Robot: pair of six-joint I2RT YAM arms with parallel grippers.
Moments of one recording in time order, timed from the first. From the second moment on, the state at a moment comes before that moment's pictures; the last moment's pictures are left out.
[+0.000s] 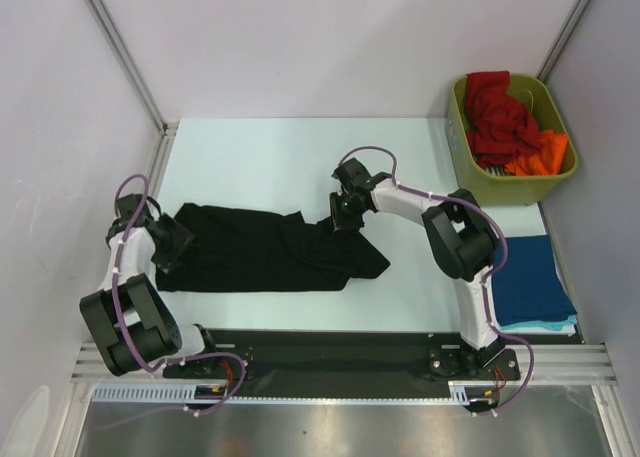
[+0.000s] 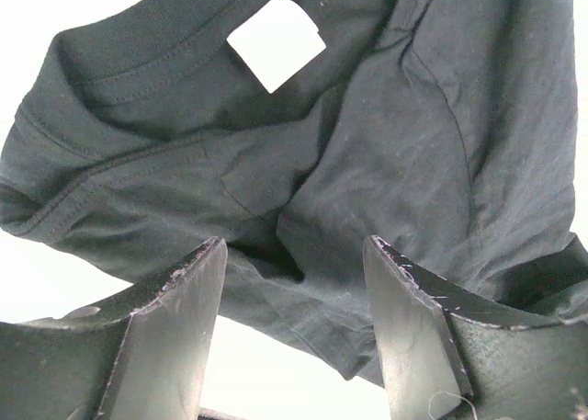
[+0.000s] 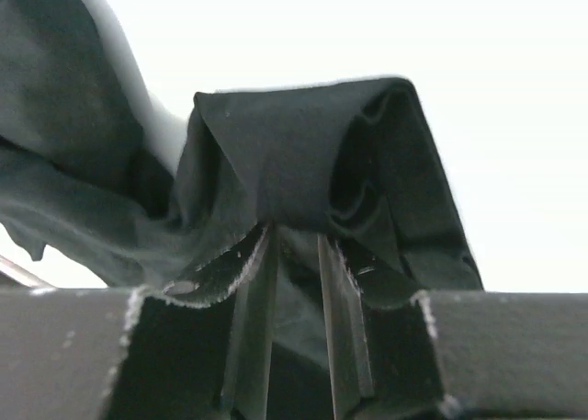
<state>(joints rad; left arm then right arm) 0.44 1.32 0.82 -0.65 0.14 -0.52 0.63 2.10 1.51 -0.52 -0.25 0.50</state>
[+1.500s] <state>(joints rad) 0.47 1.50 0.97 -0.61 0.17 -0.49 0.23 1.83 1.42 -0.72 -0.04 0.34</state>
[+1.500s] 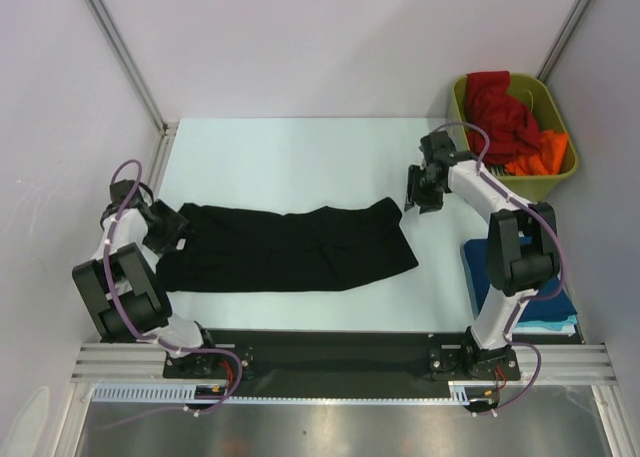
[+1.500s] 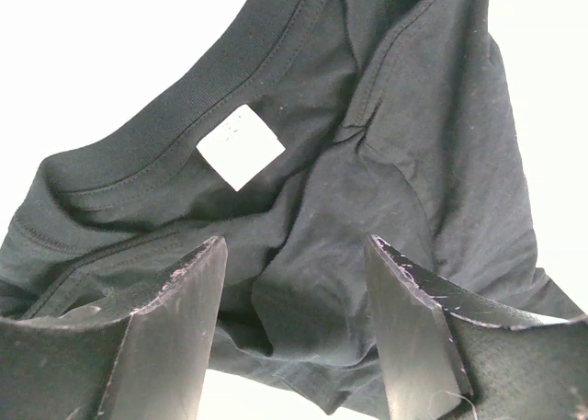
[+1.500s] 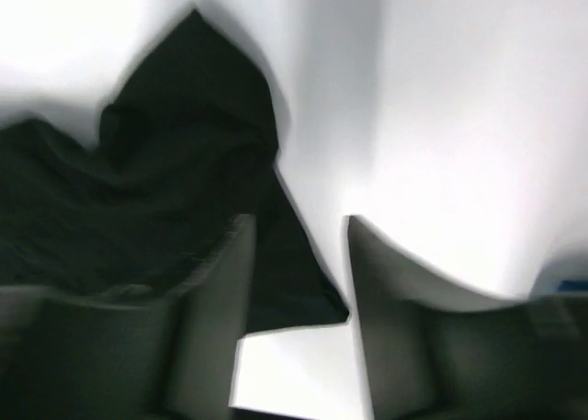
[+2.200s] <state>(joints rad) 0.47 1.65 1.03 -0.59 0.17 -0.47 0.26 1.83 1.17 -0.69 -0.22 0.28</state>
